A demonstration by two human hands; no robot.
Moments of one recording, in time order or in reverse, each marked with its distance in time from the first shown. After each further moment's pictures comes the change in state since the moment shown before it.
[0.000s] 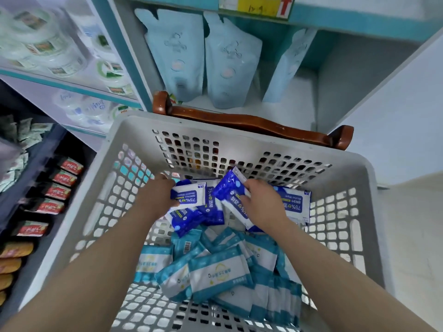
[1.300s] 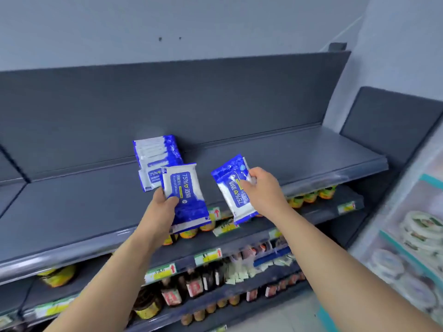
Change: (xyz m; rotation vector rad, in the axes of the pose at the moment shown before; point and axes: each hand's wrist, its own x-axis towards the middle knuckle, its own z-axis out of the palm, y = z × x) left_hand -0.465 -0.575 -0.206 -1.599 1.256 -0.704; right_hand -0.145 -0.833 0.080 0.369 -0.208 -1.018
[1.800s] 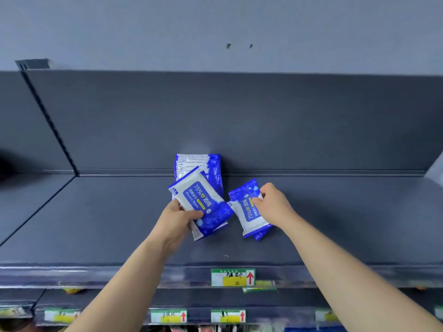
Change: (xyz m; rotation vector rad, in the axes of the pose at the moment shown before) left_hand 0.121 0.003 -0.022 -0.224 0.131 -0.043; right_hand 0.172 -0.001 0.100 -0.126 -0.378 0.010
